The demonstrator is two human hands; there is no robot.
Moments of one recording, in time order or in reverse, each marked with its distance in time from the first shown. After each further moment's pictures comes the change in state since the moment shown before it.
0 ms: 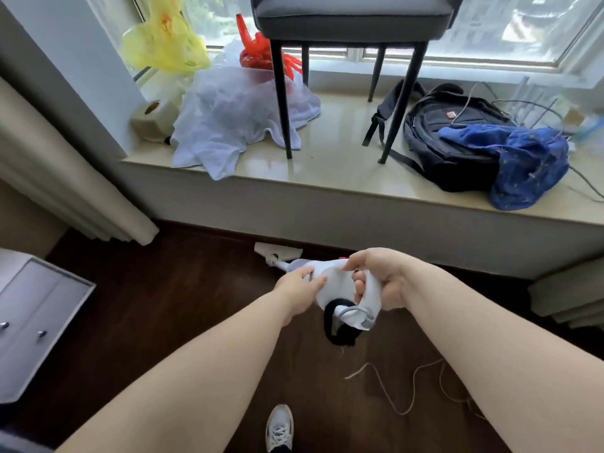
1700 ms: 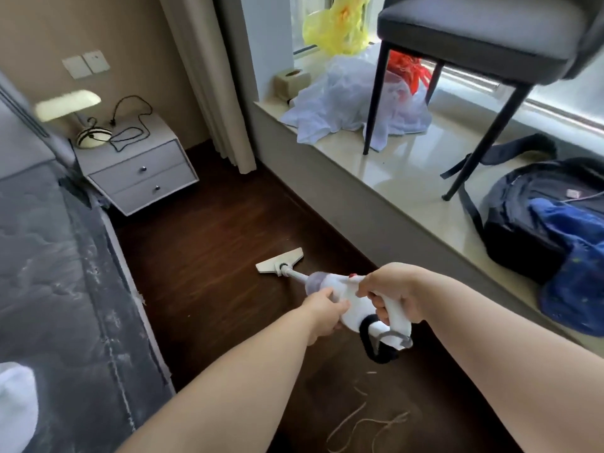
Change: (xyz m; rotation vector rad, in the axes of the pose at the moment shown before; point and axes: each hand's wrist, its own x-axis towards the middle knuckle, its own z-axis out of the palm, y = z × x) left_hand -0.072 0.093 0.254 -0.604 0.296 -0.293; right_hand -0.039 -0.023 -0.189 -1.118 -0.123 -0.022
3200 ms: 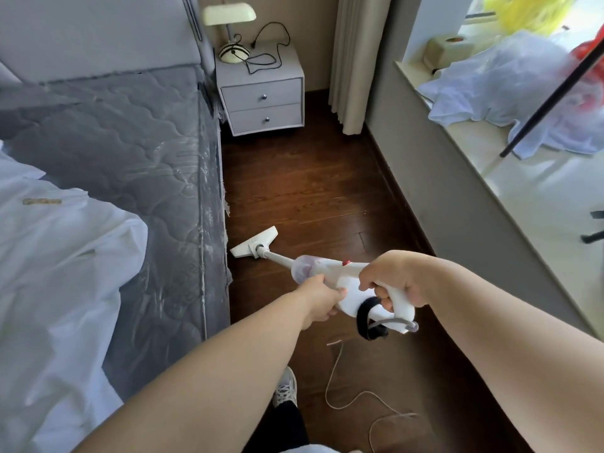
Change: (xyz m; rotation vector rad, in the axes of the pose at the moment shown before) left_hand -0.052 -0.126 -0.100 -0.338 0.166 -0.130; right_hand 0.000 -0.046 0.156 -0.612 -0.128 -0.063
